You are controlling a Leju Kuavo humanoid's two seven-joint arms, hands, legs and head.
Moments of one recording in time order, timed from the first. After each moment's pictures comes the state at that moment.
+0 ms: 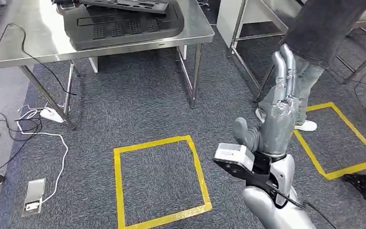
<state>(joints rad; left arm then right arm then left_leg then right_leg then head) -0.19 -0.16 1.46 -0.03 -1.54 0.38 -0.62 -0.19 -0.16 0.27 -2.13 0.89 -0.70 0.03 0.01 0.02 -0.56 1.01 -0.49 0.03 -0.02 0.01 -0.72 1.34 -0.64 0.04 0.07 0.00</state>
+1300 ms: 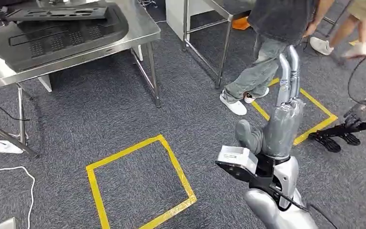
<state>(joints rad) -0.19 -0.16 1.46 -0.03 -1.54 0.37 -0.62 -0.18 -0.17 0.27 -2.15 0.90 -0.70 0.04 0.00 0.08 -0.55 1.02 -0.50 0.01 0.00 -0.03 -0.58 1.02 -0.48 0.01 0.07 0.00</state>
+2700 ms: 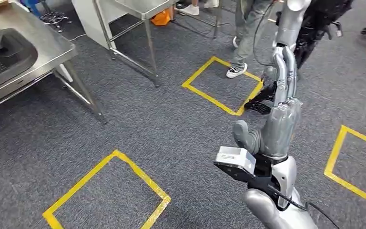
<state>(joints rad) -0.19 -0.17 1.46 -0.03 -1.55 0.37 -0.62 -0.17 -0.17 0.27 -2.16 0.90 -0.70 0.05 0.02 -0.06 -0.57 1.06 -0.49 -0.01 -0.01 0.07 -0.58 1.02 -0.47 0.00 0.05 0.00</state>
